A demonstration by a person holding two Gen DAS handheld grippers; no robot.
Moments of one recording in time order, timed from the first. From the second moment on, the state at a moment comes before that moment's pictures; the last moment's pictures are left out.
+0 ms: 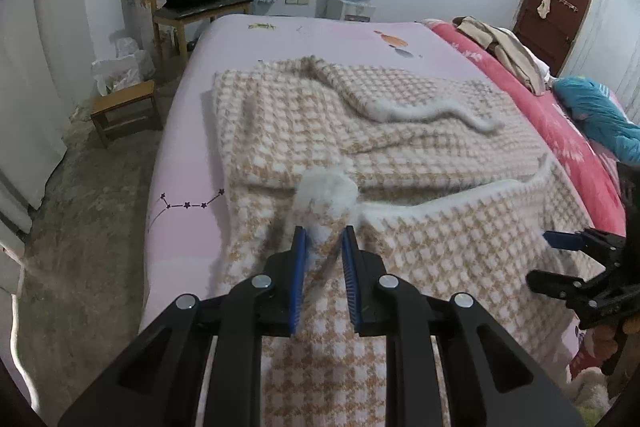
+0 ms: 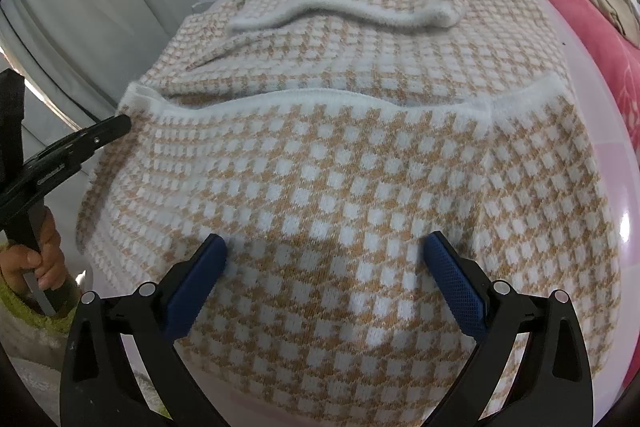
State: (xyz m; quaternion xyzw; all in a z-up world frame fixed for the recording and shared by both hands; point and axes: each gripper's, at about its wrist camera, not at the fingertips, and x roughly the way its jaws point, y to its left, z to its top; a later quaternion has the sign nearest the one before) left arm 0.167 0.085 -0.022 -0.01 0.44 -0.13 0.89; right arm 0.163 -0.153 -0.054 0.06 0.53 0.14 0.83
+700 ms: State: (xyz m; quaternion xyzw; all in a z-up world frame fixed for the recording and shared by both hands) left arm 0.182 0.096 -0.045 -0.02 0.51 -0.11 0.85; right arm 0.162 -0.155 -0.055 0.06 0.53 0.14 0.83
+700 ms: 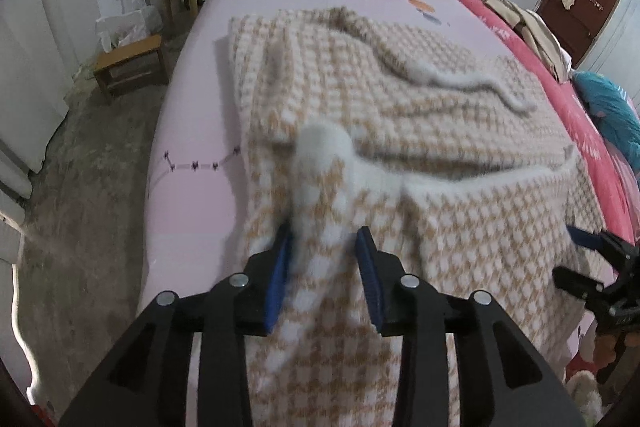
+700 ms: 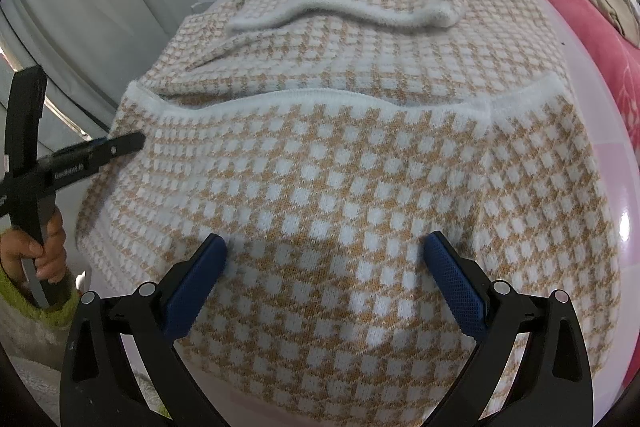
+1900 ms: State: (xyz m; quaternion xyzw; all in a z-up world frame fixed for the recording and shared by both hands) left arm 0.166 0.062 -0.048 0.08 0.48 -0.02 0.88; right arm 0.154 -0.295 -0.012 0.13 0.45 0.04 0.88
